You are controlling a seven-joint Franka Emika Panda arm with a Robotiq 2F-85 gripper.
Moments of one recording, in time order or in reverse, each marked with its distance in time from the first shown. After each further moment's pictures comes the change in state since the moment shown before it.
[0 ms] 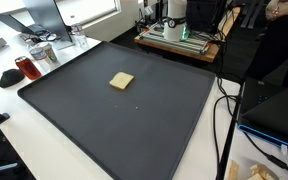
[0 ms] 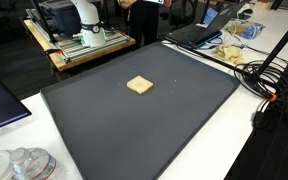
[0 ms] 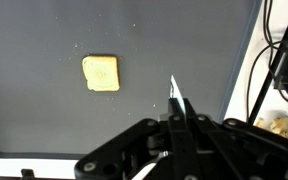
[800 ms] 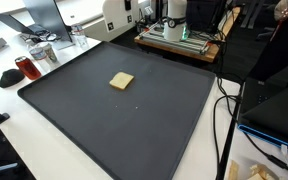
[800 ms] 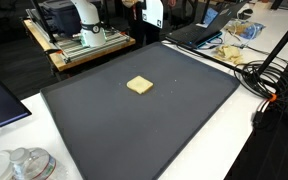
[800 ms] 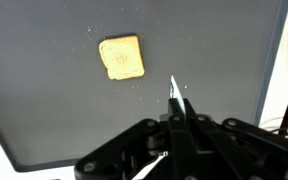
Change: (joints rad) arm -0.064 0.244 -0.116 0.078 -0.008 0.174 -0.017
